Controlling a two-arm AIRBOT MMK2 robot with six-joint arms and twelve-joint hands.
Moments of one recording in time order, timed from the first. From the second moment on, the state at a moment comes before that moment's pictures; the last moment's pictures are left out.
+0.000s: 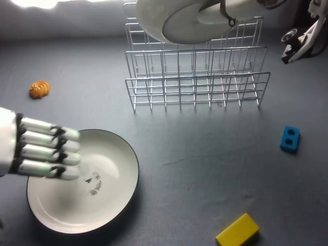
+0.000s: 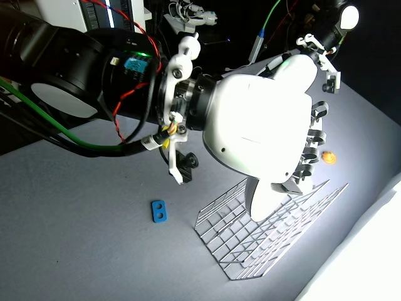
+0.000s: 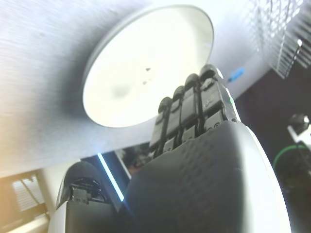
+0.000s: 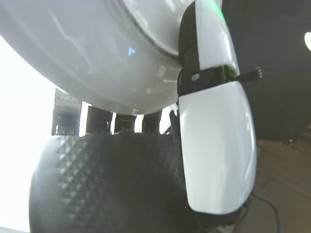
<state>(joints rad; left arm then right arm) 0.78 -0.71 1.49 1.36 -1.11 0.25 -0.10 -1.11 1.14 0.29 0.35 -0.93</state>
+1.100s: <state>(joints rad) 0.99 -0.65 1.38 1.18 -0.91 0.25 -0.15 -1.20 1.28 0.43 0.30 -0.91</state>
